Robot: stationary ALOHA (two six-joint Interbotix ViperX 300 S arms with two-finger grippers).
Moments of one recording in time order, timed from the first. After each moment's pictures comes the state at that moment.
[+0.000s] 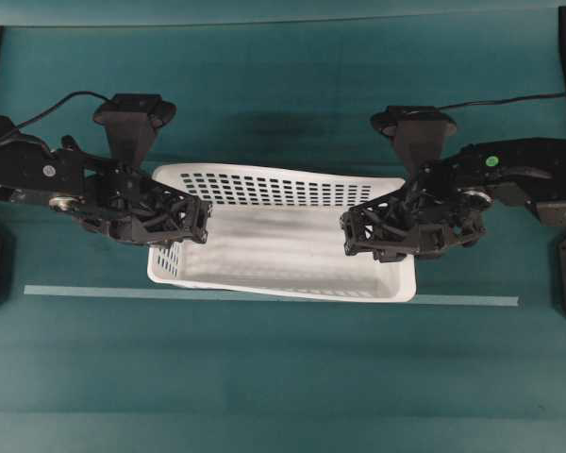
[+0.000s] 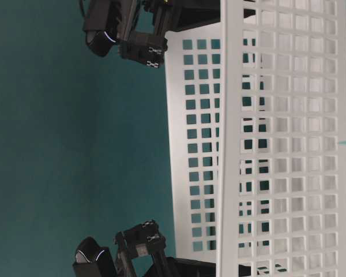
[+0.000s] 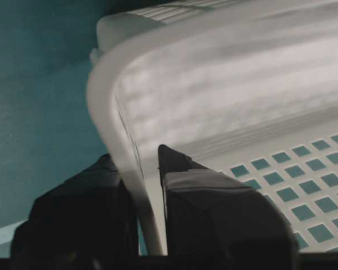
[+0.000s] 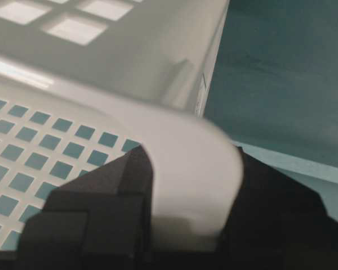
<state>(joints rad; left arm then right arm) 0.12 -0.13 0.69 0.03 0.53 -1.28 -0.11 -0.07 0.63 0.20 0.70 1.16</state>
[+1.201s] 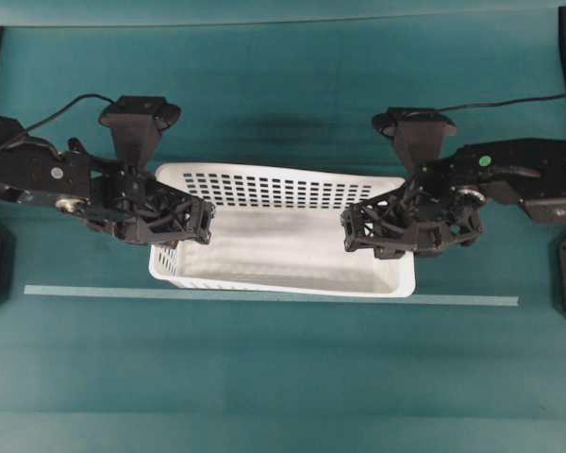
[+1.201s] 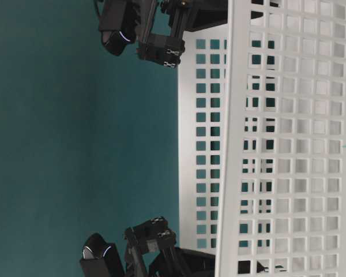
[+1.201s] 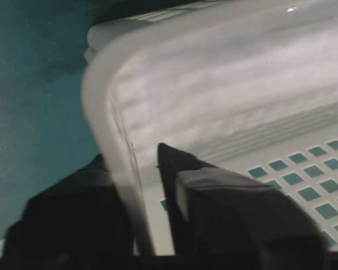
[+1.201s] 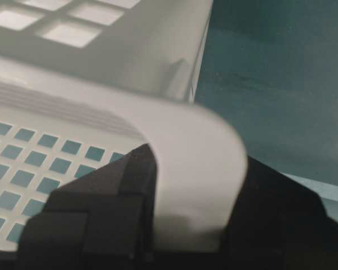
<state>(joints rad) 0.12 -0.10 0.70 0.04 0.49 -1.27 -0.14 -0.03 0.65 0.21 0.67 1.14</state>
